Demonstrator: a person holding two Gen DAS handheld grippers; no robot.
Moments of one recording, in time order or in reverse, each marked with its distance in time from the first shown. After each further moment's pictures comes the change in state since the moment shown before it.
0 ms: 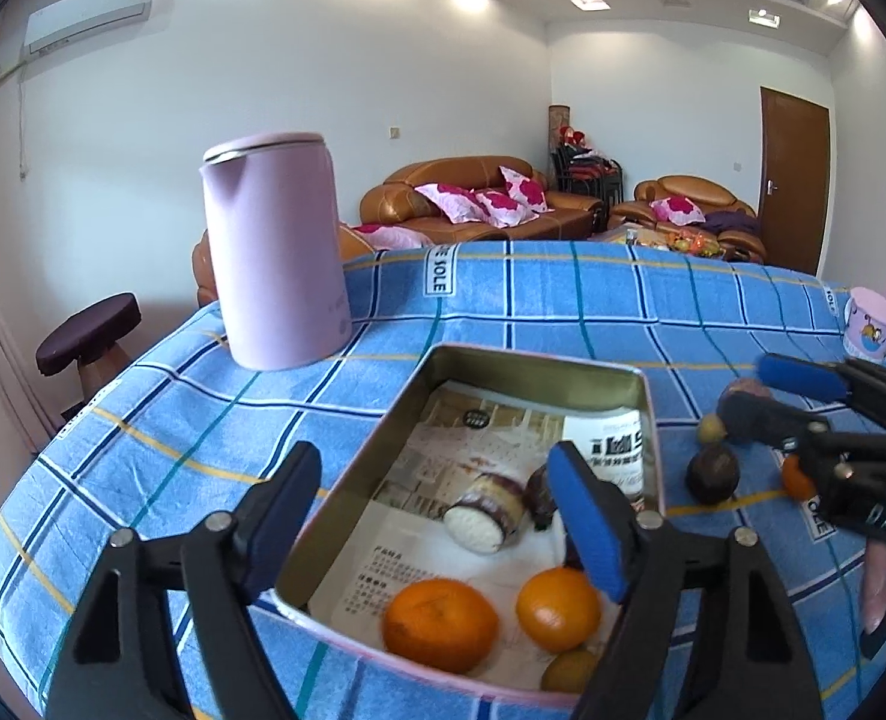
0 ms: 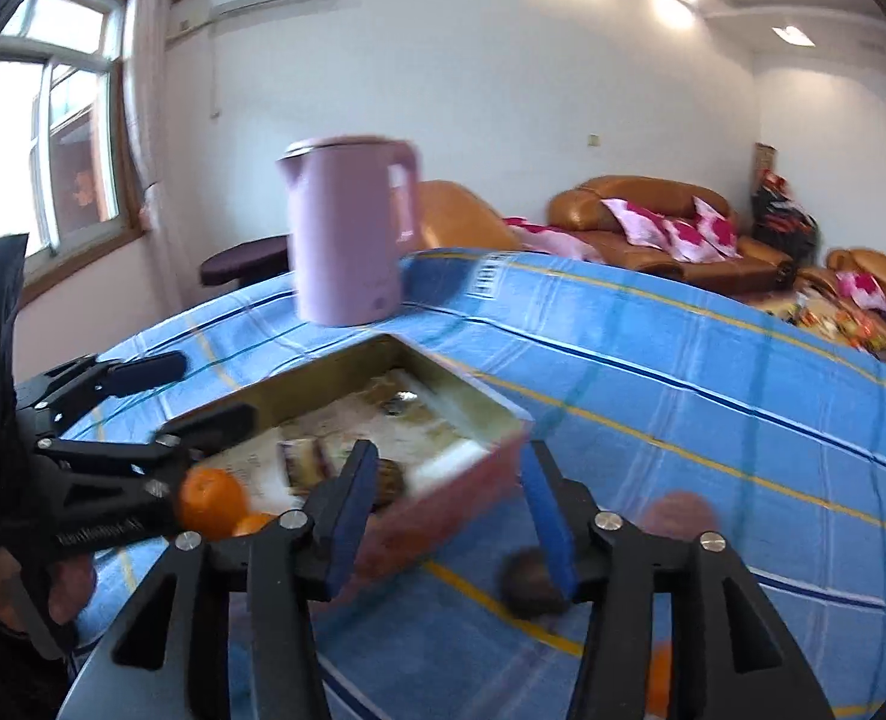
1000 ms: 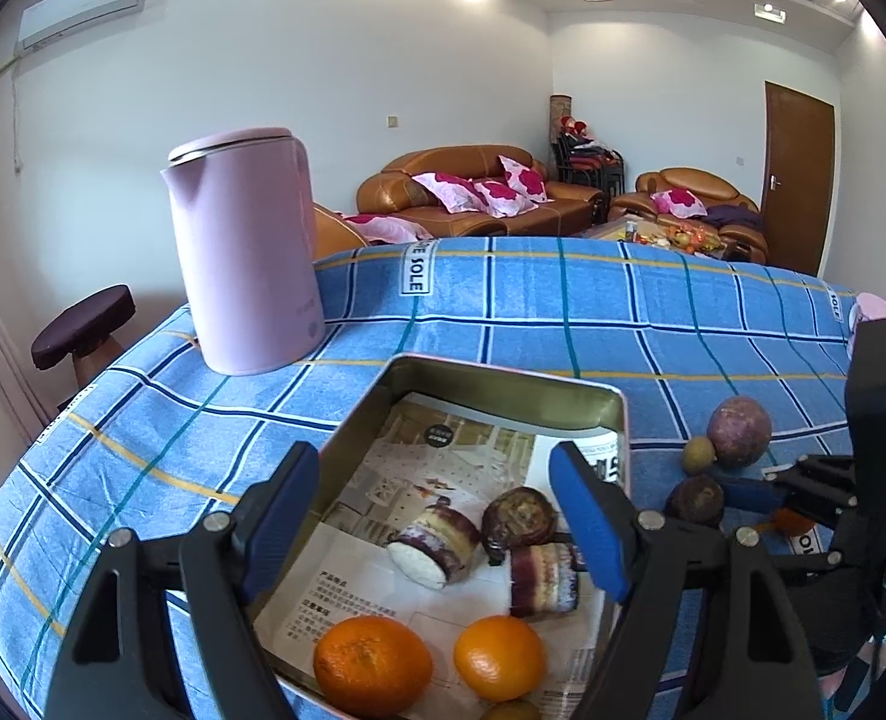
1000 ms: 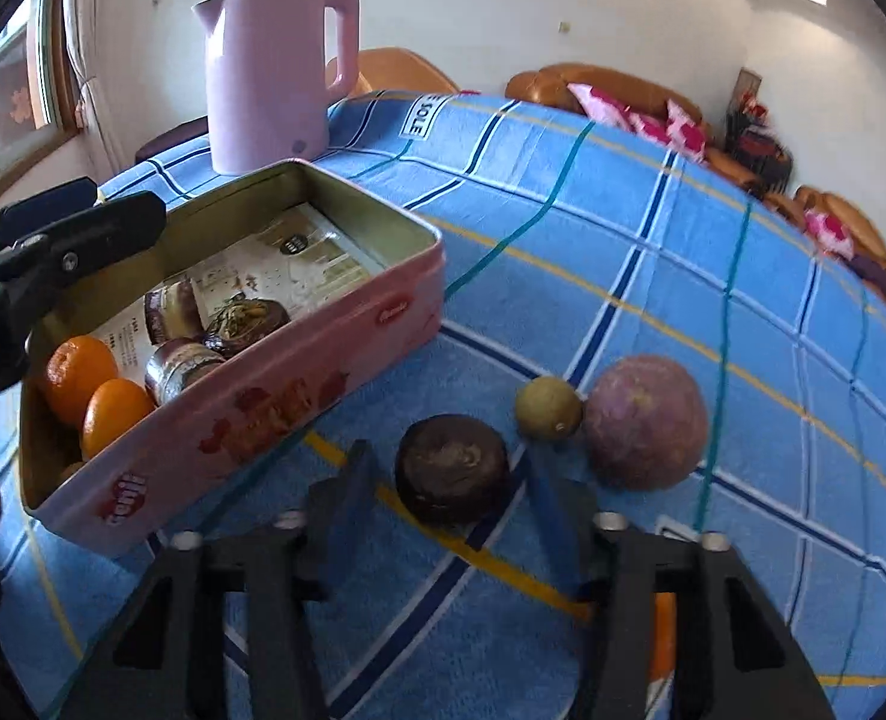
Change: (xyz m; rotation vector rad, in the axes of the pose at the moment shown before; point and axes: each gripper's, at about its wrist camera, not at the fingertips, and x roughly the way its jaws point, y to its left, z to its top) left arm 0.018 -0.024 0.014 -0.006 0.040 0.000; right arm 0.058 -0.003 -0.029 -0.043 0.340 -0.086
